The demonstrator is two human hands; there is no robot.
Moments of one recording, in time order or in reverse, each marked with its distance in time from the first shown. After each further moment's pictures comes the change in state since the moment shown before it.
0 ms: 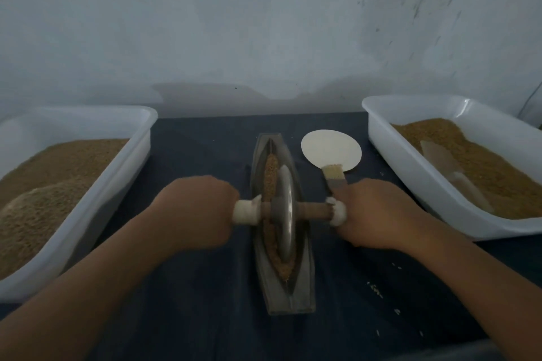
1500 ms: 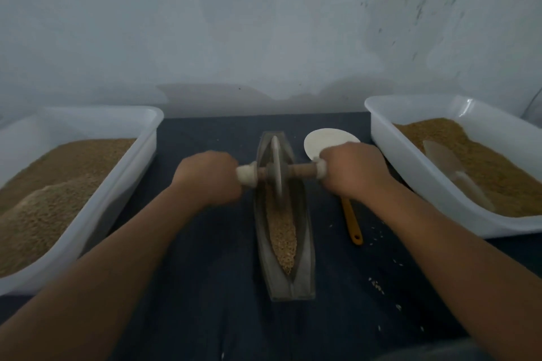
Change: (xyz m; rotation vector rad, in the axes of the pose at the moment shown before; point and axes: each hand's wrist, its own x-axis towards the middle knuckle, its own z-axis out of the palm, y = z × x) left_hand 0.056 -0.014 0.005 -0.097 0.090 -0.203; right_hand 0.074 -0.009 -0.015 -0.075 0.086 0.147
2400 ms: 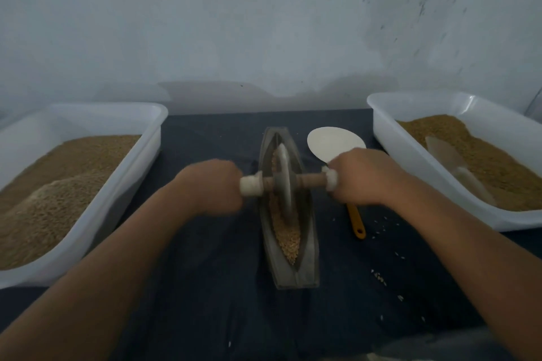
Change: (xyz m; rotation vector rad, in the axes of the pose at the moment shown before) left_hand -0.025 -0.001 -0.012 -0.073 -0.200 0.128; right_hand -0.019 0.014 -0.005 0.043 -0.195 -0.098
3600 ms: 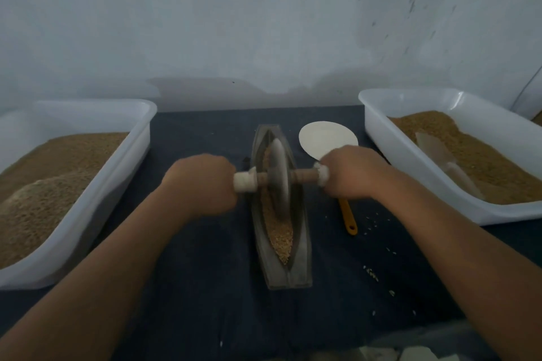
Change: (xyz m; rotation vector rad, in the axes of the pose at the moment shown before) left_hand -0.006 0.007 0.004 0.073 0.119 -0.036; right_hand -0.001 -0.008 -0.007 -0.001 -0.092 0.033
